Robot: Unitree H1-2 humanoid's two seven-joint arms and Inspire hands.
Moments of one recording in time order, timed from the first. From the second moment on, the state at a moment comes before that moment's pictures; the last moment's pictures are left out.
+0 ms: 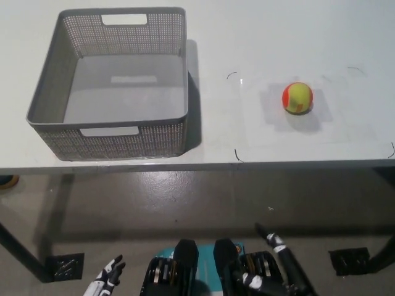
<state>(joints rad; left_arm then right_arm) 0.10 0.22 -0.11 0.31 0.10 -0.30 -0.04 -0.03 -0.09 0.23 0.29 -0.20 -0.28 -0.03</state>
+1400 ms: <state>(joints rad) 0.20 0.21 -0.02 0.27 0.03 -0.42 -0.06 -0.65 -0.42 0.02 -0.15 -0.49 0.09 0.14</state>
